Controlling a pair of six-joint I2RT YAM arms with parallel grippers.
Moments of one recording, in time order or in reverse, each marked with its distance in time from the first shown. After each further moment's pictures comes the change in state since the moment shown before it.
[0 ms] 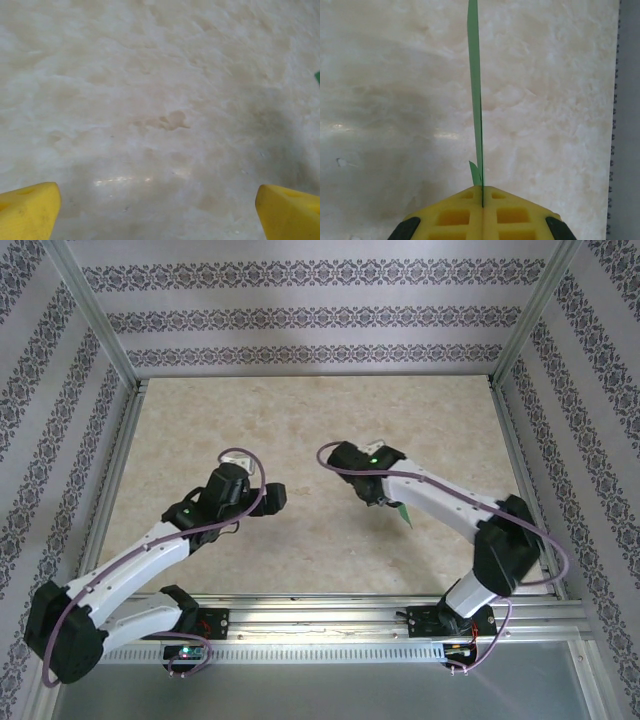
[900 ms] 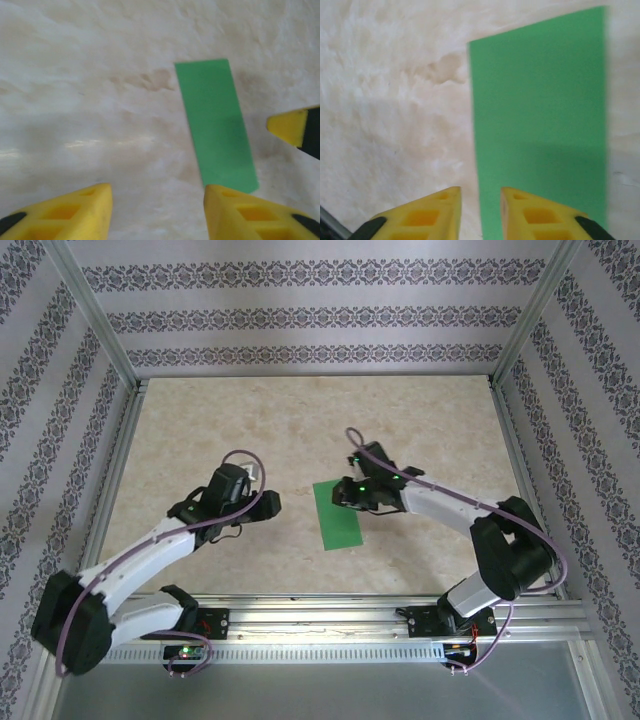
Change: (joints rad) left arm 0.042 0.134 -0.010 0.052 0.269 -0.073; right arm -0.229 -0.112 -0.417 0.823 -1.010 0.198
